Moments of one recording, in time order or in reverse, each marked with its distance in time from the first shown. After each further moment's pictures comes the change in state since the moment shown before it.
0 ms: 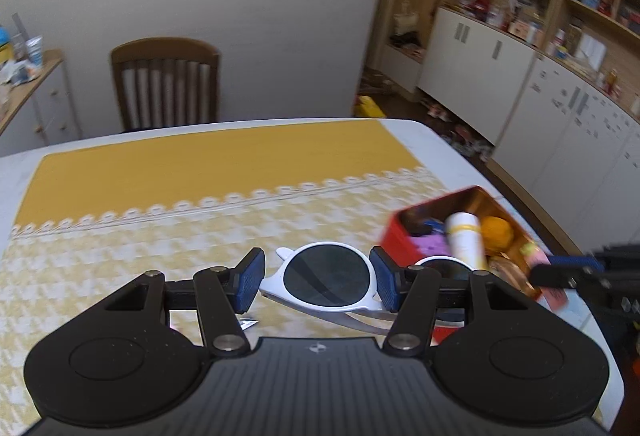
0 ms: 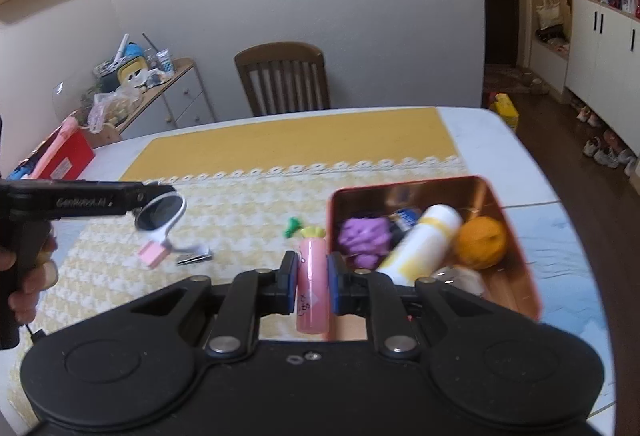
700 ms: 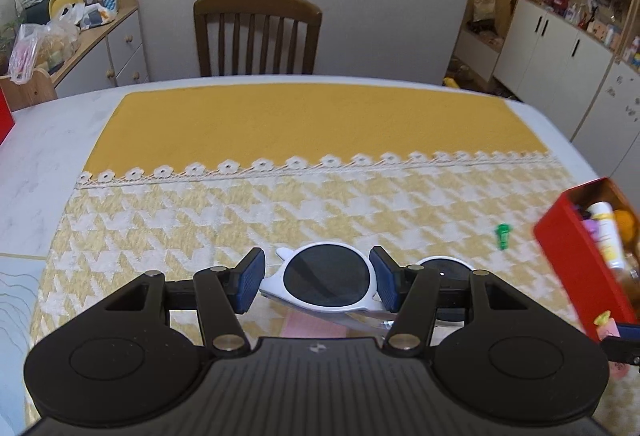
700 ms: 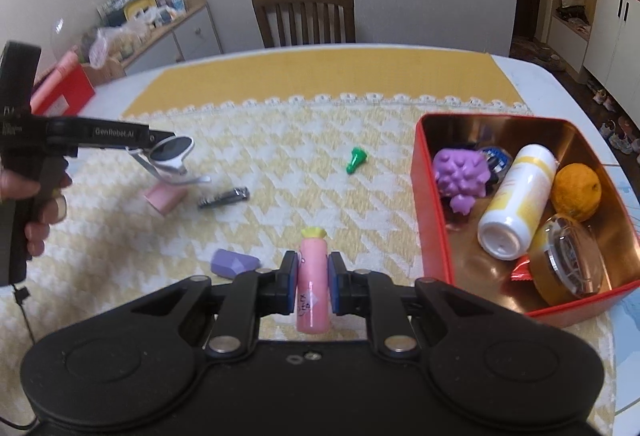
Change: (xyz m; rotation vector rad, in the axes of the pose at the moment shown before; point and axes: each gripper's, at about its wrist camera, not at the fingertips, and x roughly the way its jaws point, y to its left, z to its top) left arm 0.029 0.135 -0.031 -0.120 0.070 0.176; right arm 0.063 0.076 -0.032 -0.041 0.134 0.018
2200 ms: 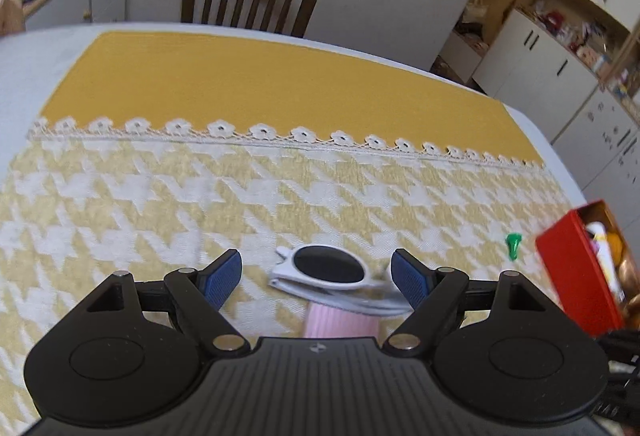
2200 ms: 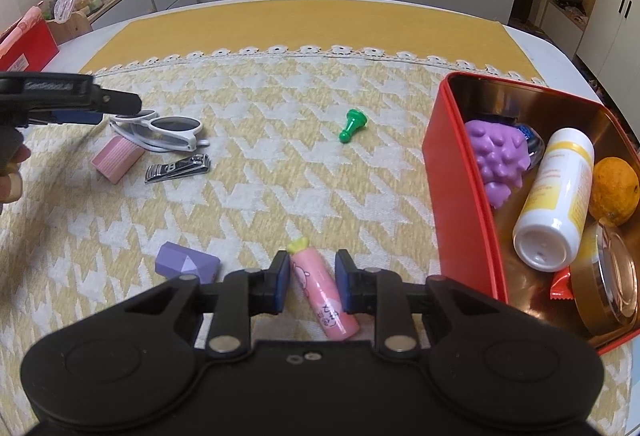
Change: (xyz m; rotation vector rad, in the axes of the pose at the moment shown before) left arm 0.072 0.050 0.006 -0.136 0.087 -0.139; right arm 0.081 0.008 -0.001 -0.045 0.129 -0.102
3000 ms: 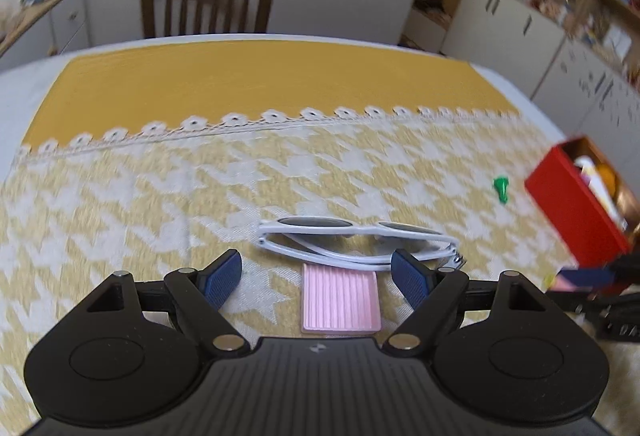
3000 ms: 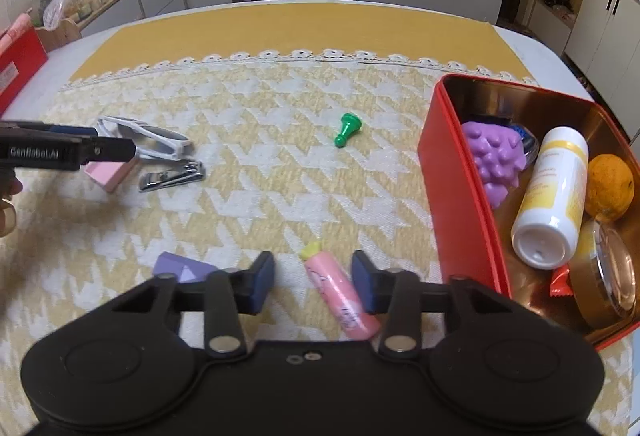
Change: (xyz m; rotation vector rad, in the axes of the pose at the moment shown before) left arm -0.007 -0.002 -0.028 0.179 -0.012 -0.034; right arm 0.000 0.001 0.000 0.024 -0.008 -0.008
